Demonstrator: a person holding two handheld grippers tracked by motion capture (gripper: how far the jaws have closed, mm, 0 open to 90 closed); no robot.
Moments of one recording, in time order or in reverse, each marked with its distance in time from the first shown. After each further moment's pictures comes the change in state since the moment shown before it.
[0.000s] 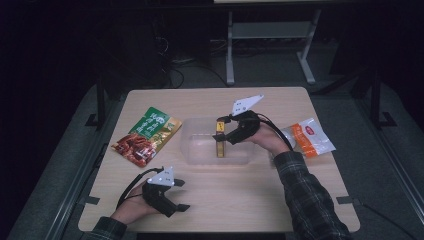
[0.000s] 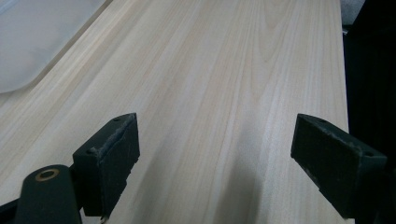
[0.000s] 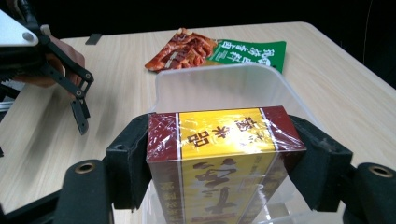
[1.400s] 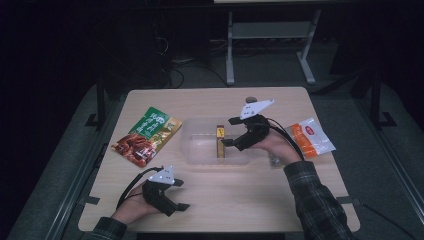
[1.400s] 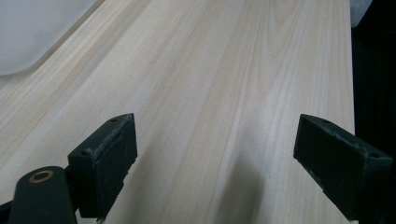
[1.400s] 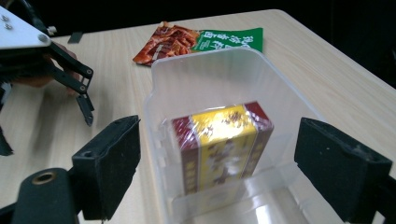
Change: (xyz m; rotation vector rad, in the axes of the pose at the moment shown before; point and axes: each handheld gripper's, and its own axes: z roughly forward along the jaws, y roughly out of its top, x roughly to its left) left arm 0.004 -0.002 0.001 0.017 0.000 -0.053; right arm 0.025 -0.008 -0.029 0.014 -0.111 0.080
